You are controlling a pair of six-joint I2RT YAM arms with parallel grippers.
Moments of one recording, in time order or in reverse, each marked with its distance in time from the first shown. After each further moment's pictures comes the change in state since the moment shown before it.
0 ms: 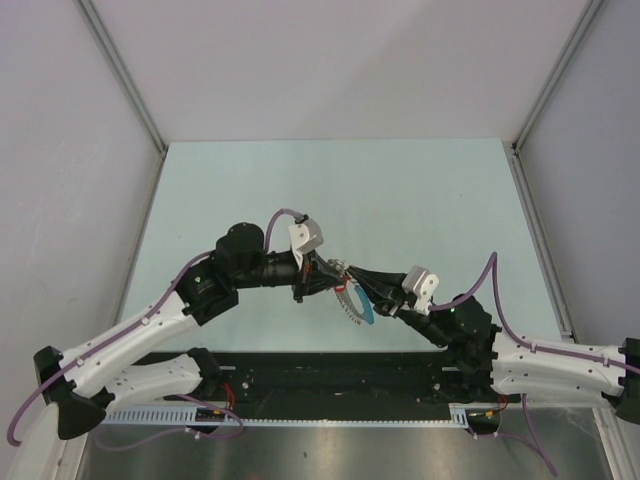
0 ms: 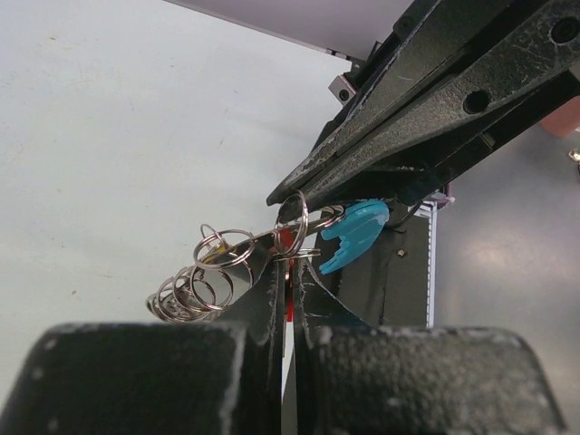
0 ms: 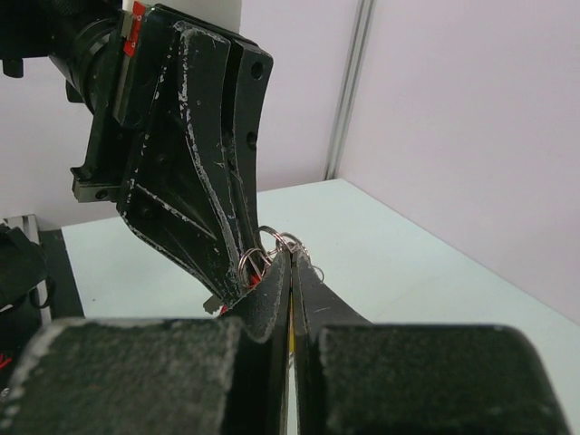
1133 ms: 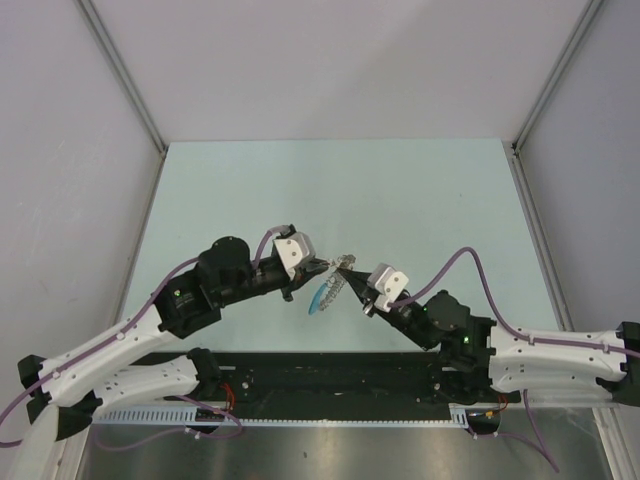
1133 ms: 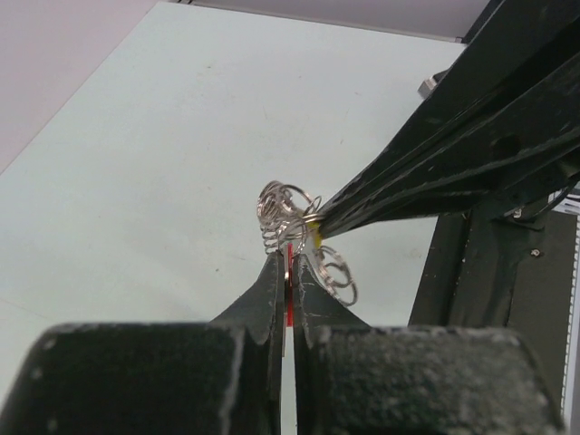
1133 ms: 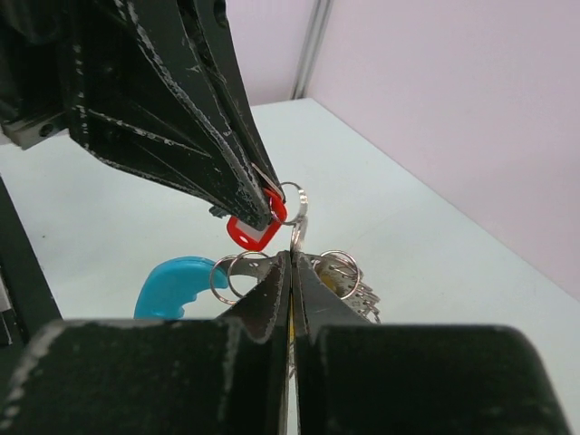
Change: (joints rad) left arm -0.103 -0.114 0.027 -0.101 -0.364 0.251; right arm 0.121 0.127 0.203 -0.314 0.244 -0.068
